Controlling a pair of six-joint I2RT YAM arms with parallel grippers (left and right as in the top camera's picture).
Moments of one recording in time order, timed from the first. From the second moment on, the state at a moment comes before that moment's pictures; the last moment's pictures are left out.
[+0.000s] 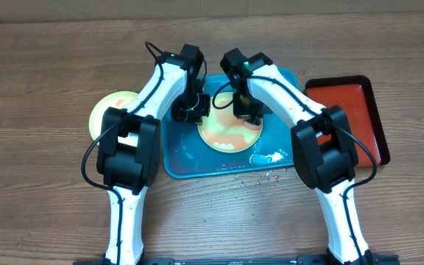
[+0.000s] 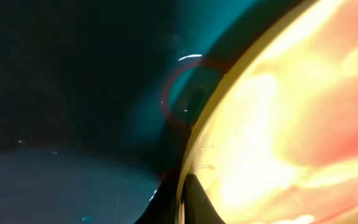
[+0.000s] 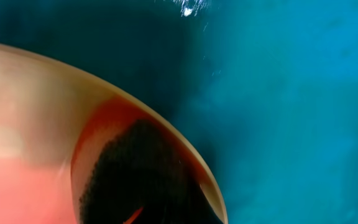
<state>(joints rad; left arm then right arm) -0.30 2.30 1.81 -1.13 0.21 -0.23 0.48 2.37 1.94 -1.16 0.19 0.50</state>
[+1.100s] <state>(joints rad) -0.29 2.30 1.81 -1.12 0.23 -0.24 0.46 2.38 1.92 -1.08 -0.45 0.63</state>
